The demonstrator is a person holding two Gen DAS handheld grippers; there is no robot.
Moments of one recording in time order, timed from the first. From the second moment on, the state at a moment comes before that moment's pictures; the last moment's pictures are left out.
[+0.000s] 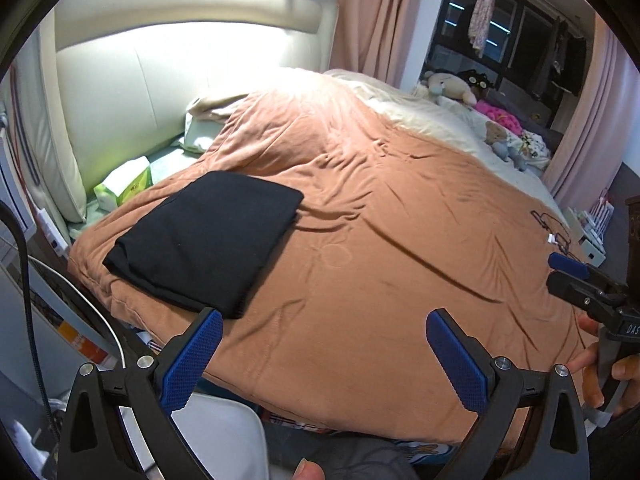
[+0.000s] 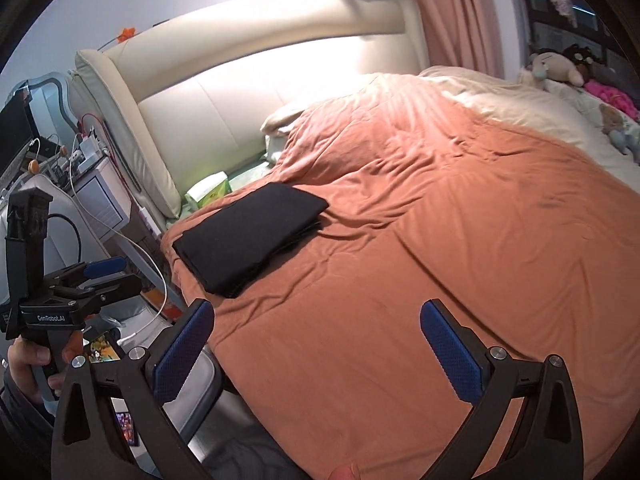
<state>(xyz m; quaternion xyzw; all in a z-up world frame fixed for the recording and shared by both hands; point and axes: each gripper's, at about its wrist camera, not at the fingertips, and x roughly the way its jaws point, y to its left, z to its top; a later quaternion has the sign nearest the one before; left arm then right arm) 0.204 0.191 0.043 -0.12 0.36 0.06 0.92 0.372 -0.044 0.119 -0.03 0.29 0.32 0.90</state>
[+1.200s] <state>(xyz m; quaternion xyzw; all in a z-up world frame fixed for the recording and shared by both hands) 0.063 0.048 0.073 -0.06 0.26 0.04 0.96 0.164 -0.158 0.116 -0.05 0.21 0.21 0.95</state>
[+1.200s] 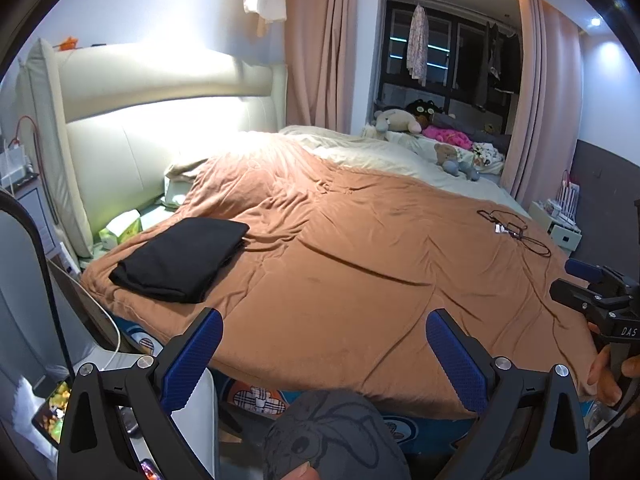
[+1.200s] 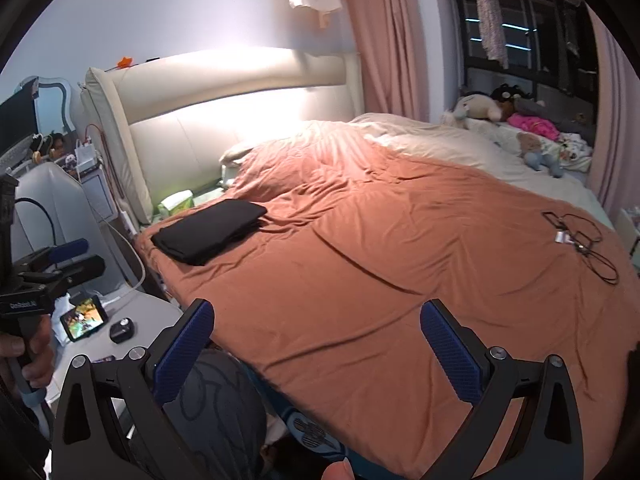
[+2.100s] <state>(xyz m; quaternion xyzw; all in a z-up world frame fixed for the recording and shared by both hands) 0.011 0.035 0.050 -0.06 0.23 0.05 0.97 0.081 -0.177 0.061 0.00 0.19 0.19 0.96</state>
